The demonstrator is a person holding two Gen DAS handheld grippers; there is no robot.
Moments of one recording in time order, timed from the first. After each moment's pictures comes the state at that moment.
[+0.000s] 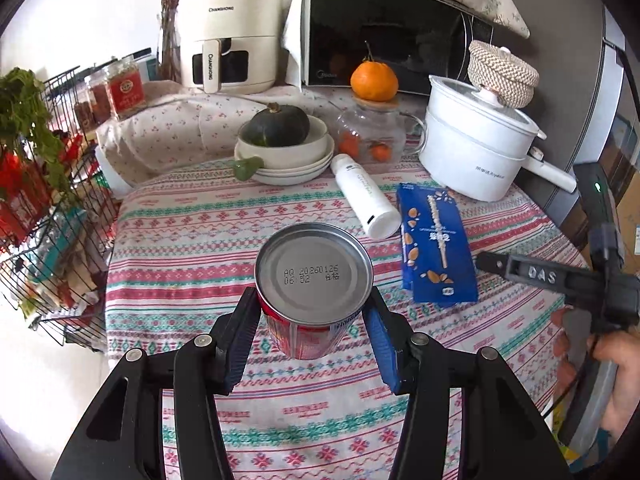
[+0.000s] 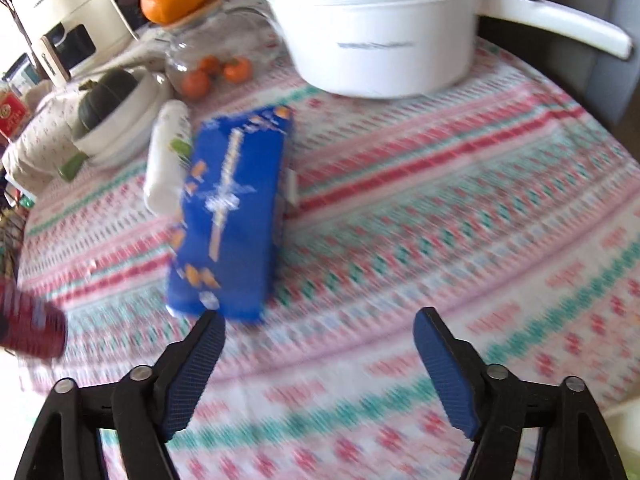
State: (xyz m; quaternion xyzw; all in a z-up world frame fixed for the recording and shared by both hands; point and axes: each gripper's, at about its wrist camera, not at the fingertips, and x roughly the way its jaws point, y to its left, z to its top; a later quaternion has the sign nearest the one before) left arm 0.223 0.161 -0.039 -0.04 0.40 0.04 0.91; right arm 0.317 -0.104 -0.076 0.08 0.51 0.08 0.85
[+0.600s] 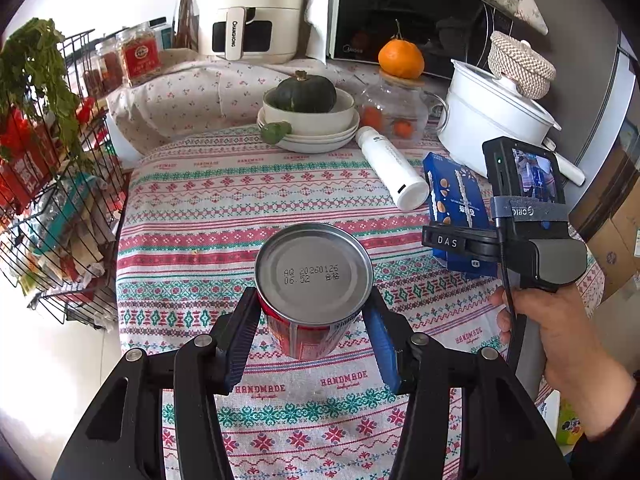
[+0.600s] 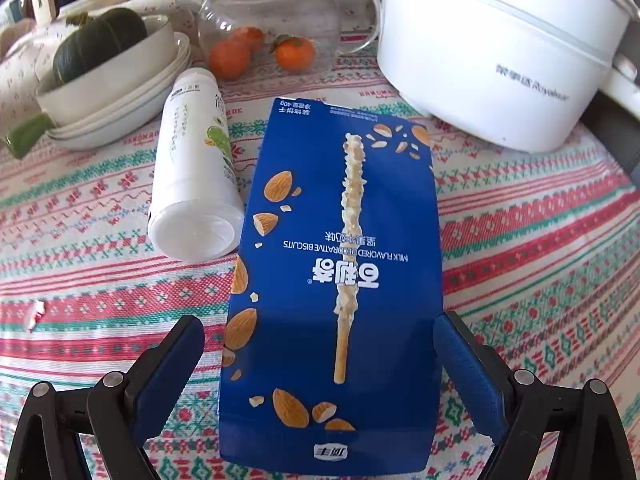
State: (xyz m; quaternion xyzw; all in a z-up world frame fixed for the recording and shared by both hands) left arm 0.214 0.194 -0.055 -0.06 0.43 0.04 0.90; right arm 0.374 0.010 -0.128 -0.04 0.49 0.03 0.87
